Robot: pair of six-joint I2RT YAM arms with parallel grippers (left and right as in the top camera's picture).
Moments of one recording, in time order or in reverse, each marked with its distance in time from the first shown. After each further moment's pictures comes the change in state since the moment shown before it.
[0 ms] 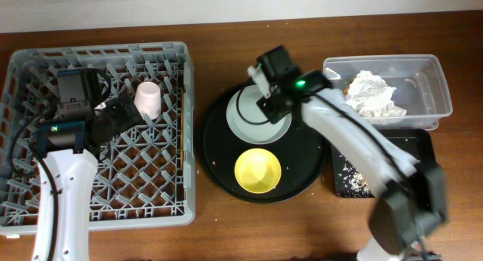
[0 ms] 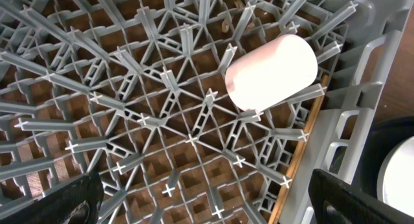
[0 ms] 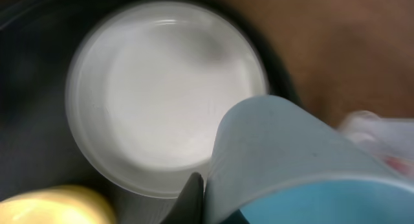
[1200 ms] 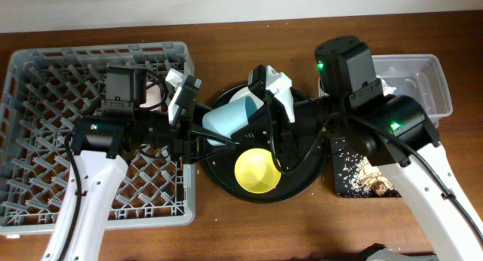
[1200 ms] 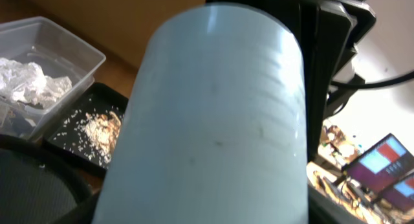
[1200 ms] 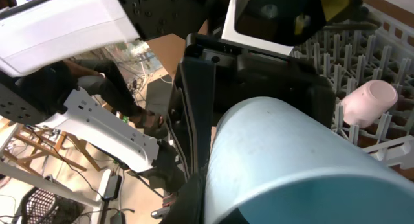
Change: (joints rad) left arm -0.256 -0.010 -0.001 0.064 1.637 0.600; right arm 0.005 -0.405 0.077 -0.068 -1.126 -0.045
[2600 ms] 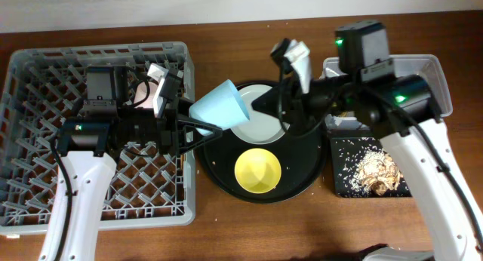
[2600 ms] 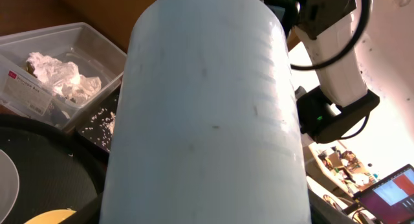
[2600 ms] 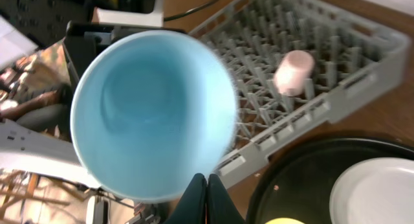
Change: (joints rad) left arm 0.099 -0.001 0.000 0.005 -0.023 -0.070; right arm -0.141 0.080 0.023 -0.028 0.068 0.029
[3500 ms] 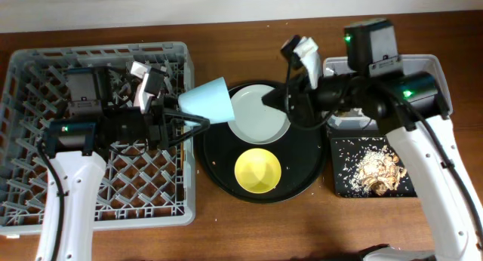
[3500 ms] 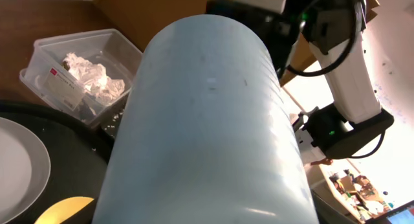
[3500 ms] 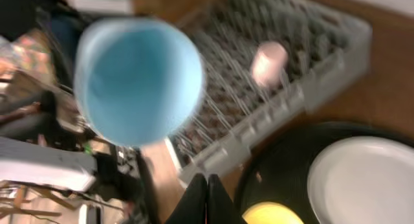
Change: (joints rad) left arm 0.080 -0.001 0.000 -0.013 -0.023 -0.033; right arm -0.069 0.005 0.004 -0.025 -0.013 -0.006
